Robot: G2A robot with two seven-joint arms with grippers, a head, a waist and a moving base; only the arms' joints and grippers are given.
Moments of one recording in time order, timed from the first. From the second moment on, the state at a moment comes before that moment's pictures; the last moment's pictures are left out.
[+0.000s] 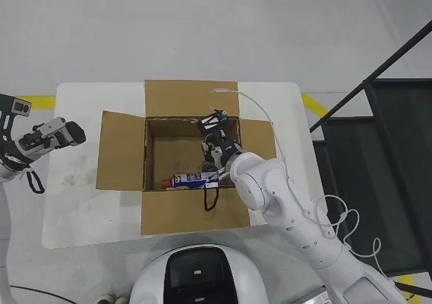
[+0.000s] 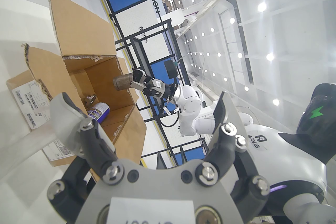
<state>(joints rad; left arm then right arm) 1.04 -1.07 -1.75 -1.26 -0.45 -0.35 -1.41 -1.13 -1.30 0.99 -1.87 -1.21 0.25 0.94</state>
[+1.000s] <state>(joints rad) 1.04 -1.07 -1.75 -1.26 -0.45 -0.35 -1.41 -1.28 -1.25 1.56 -1.77 -1.10 0.18 0.85</state>
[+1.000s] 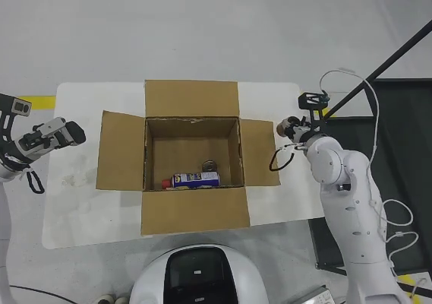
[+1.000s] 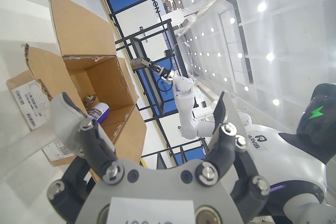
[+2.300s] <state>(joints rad) 1.04 -1.07 -1.75 -1.26 -0.45 -0.35 -1.41 -0.96 -1.31 1.38 -1.00 -1.08 0.32 0.51</state>
